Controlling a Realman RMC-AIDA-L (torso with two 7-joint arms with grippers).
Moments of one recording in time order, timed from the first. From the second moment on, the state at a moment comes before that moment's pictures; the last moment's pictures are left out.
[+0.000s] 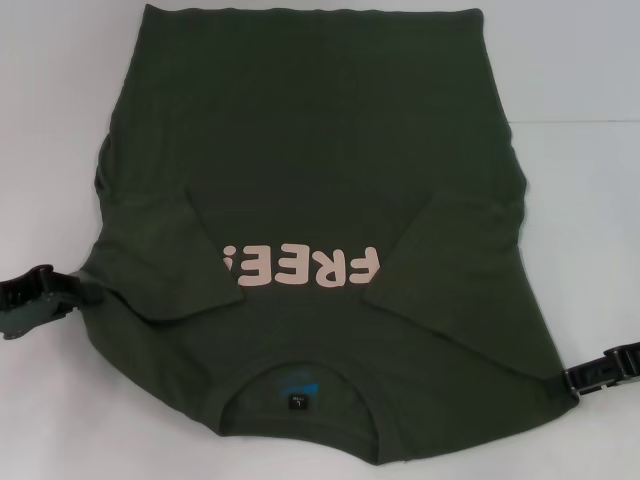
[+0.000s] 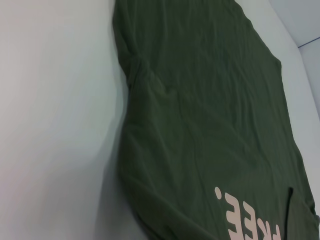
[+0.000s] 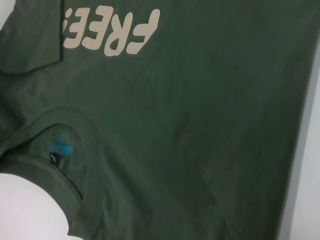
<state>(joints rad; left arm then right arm) -0.51 -2.04 0.33 0.79 2.41 1.49 -2.43 0.64 1.90 -0.76 -0.61 -2.48 -1.58 2.28</state>
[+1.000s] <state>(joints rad) -0.51 -2.04 0.33 0.78 2.41 1.47 -2.43 0.68 1.95 -0.79 -0.60 -2.48 -1.57 2.31</state>
